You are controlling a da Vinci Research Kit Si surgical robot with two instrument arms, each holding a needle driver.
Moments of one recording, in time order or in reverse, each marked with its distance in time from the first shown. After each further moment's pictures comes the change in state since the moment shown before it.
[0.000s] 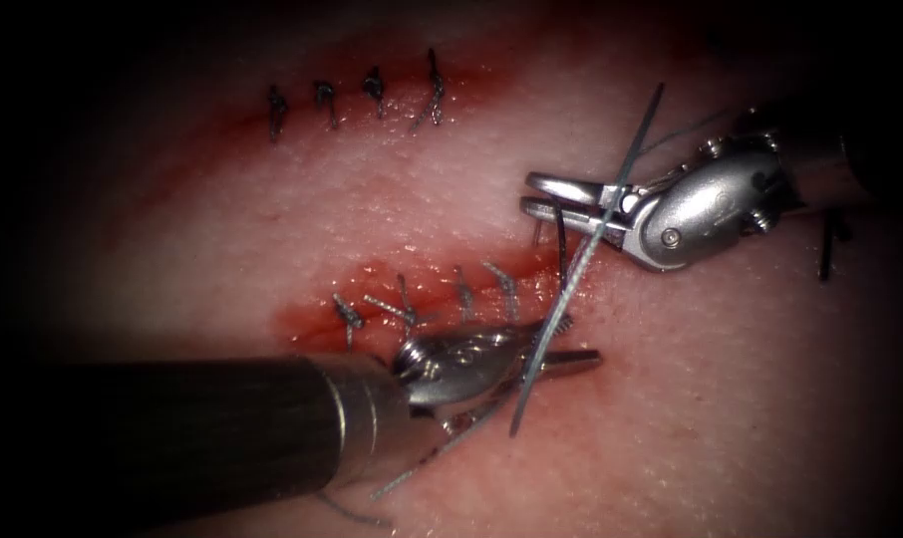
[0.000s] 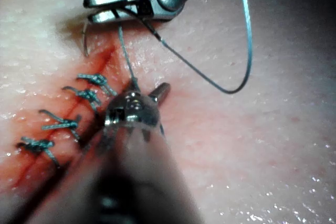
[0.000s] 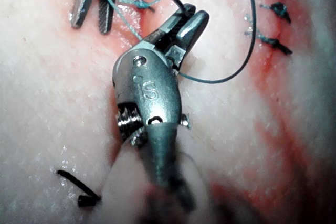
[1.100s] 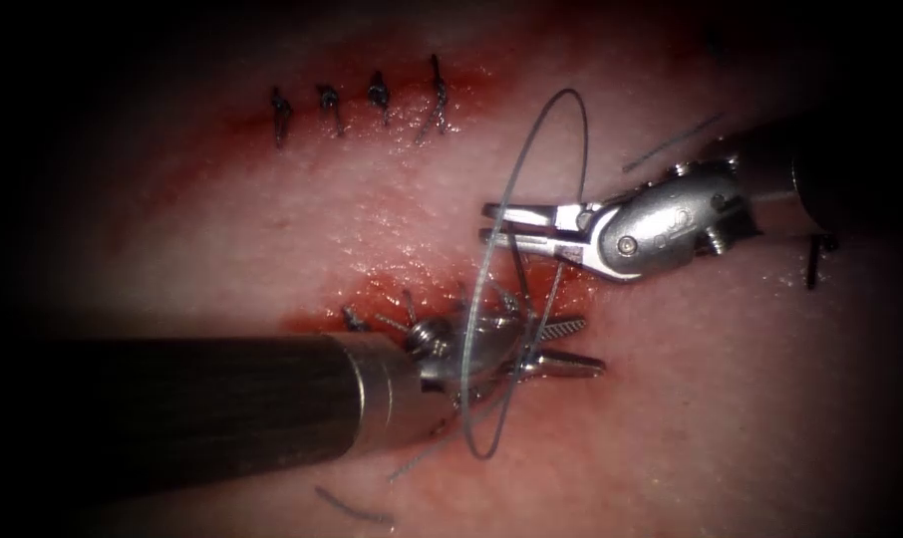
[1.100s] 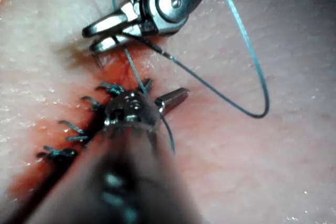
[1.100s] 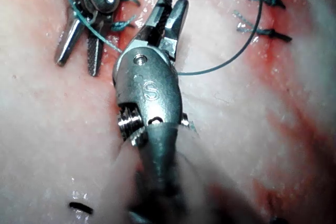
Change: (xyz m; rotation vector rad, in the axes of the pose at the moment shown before) right arm -0.002 -0.004 0.001 0.221 -0.062 0.065; left arm -0.008 -0.004 0.001 0.017 -0.214 -0.011
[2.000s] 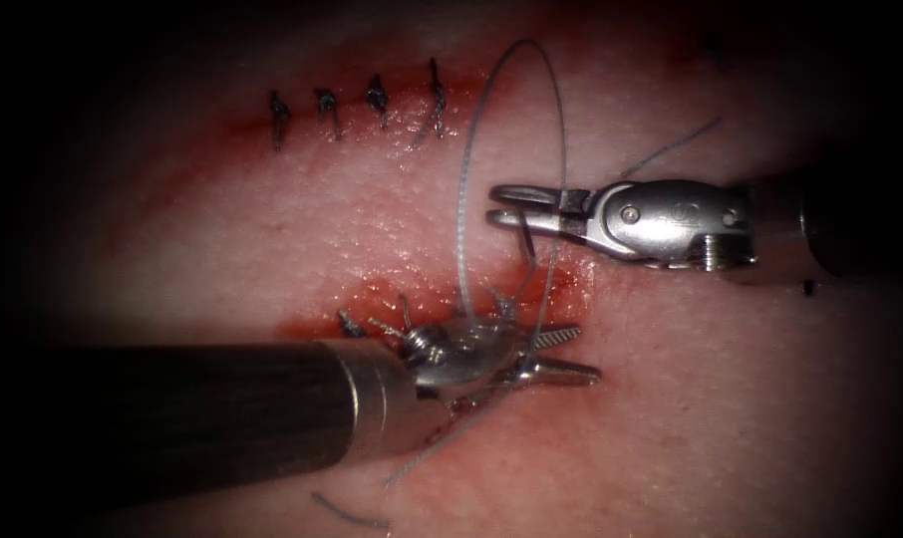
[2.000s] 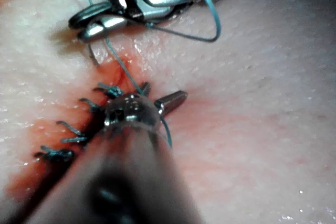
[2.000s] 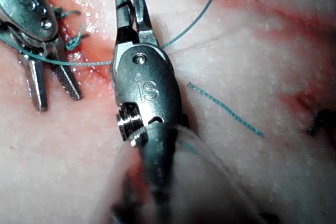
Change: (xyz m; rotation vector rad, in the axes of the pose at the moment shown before) right arm -0.002 0.003 0.000 0.020 -0.068 0.440; left arm 0.000 0.002 0.000 0.030 -0.010 0.000
